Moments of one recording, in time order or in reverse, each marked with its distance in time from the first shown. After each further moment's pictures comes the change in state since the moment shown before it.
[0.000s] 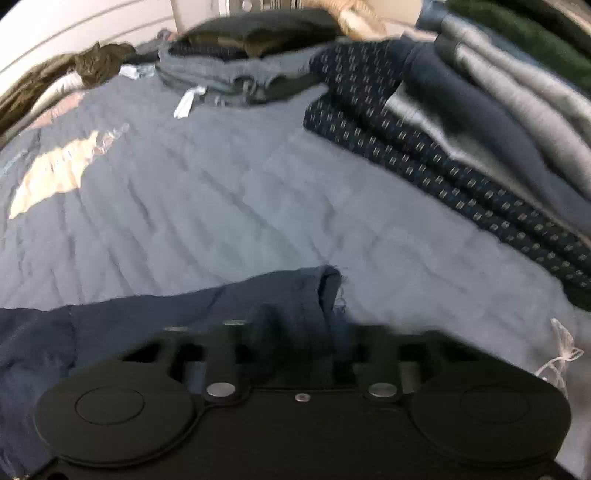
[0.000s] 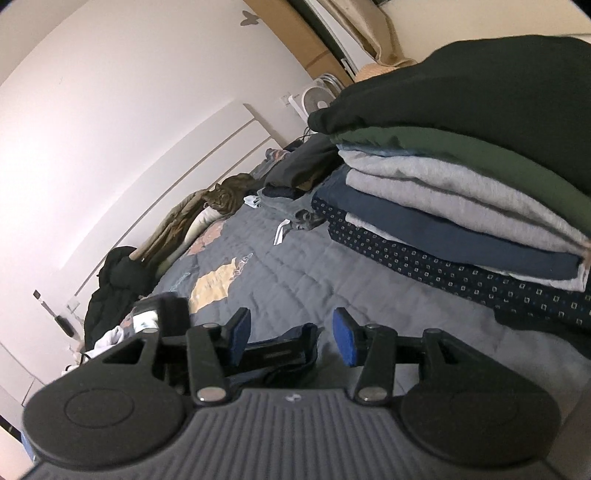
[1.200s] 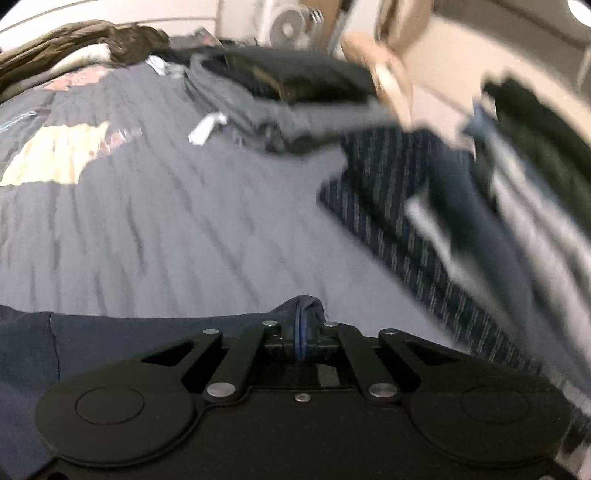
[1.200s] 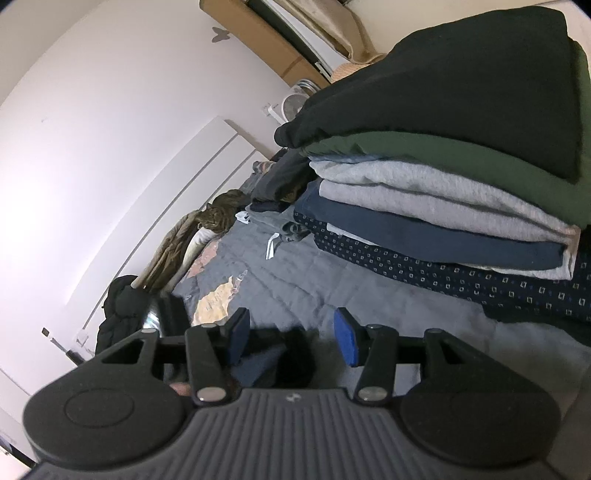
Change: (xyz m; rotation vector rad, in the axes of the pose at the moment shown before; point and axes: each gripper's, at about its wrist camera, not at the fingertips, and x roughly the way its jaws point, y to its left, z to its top) left arm -0.011 0.030 0.041 -0.239 -0.144 -0.077; right arm -0.005 -0.022 0.009 0.113 -0.027 0.013
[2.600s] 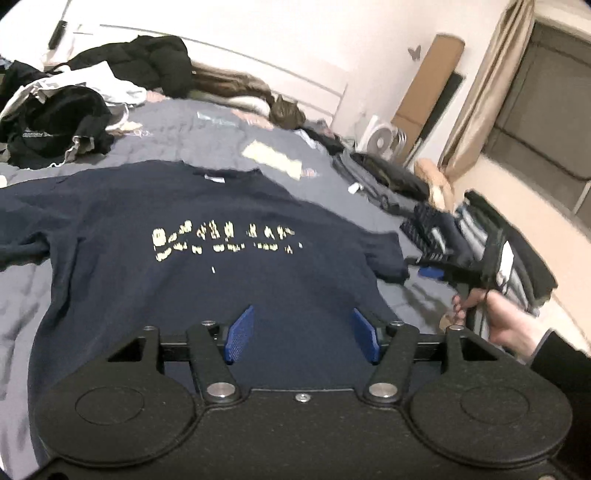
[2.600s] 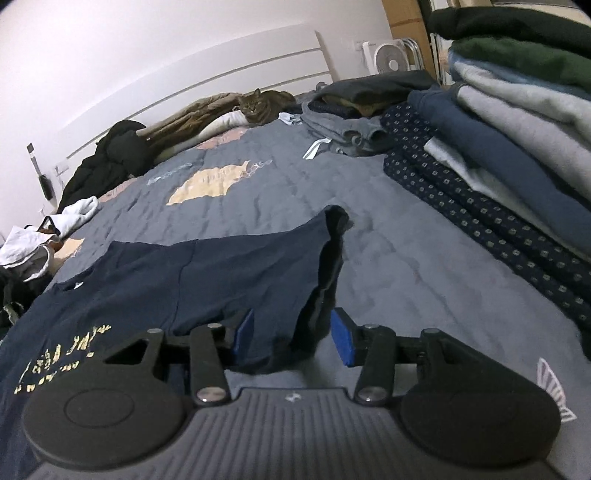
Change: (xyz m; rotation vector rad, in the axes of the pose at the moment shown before) left arm -0.394 0.106 -0.305 -0.320 -0.333 0.086; right arm 0.124 0.045 -0.085 -0.517 0.233 -0.055
